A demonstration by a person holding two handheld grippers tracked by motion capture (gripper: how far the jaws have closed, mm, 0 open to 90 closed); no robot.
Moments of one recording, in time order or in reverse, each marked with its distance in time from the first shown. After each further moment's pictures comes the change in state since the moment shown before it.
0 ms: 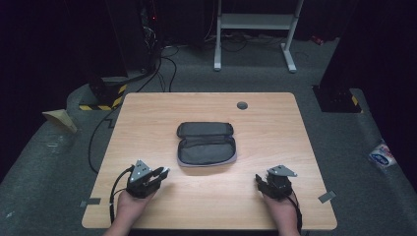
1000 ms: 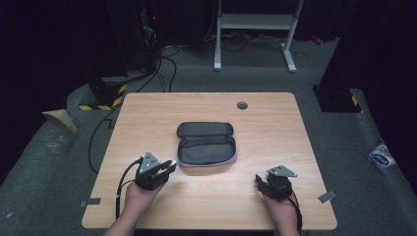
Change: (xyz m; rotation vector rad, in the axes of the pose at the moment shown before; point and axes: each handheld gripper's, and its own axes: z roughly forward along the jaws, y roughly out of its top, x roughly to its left) left arm -0.011 0.028 0.017 -0.009 -0.027 0.011; right arm 0.001 -0.001 -0.001 -0.002 -0.004 0.002
